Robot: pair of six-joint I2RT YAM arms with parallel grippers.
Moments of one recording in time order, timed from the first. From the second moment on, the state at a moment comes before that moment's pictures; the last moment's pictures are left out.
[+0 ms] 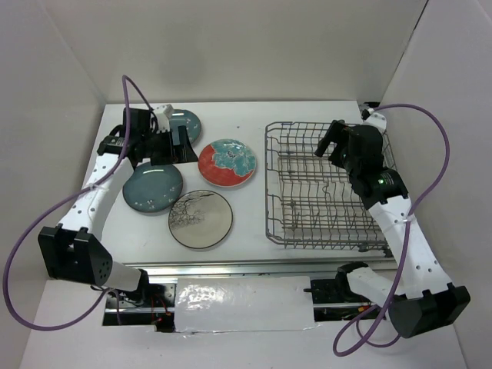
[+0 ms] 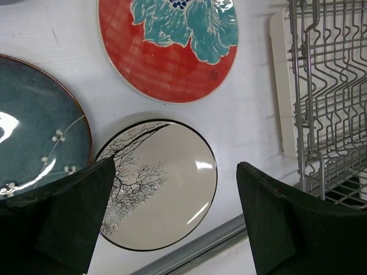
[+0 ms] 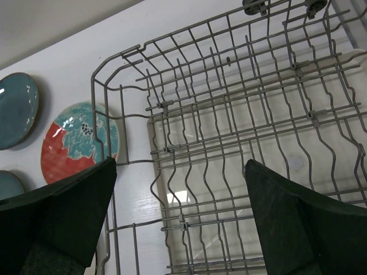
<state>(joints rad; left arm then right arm) -0.12 1.42 1.36 -0.74 0.38 -0.25 0.22 1.03 1.15 -0.55 0.28 0.47</state>
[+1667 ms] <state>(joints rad) 0.25 2.38 2.07 -0.59 0.43 -0.58 0.28 0.96 1.00 -0.52 -0.01 0.51</state>
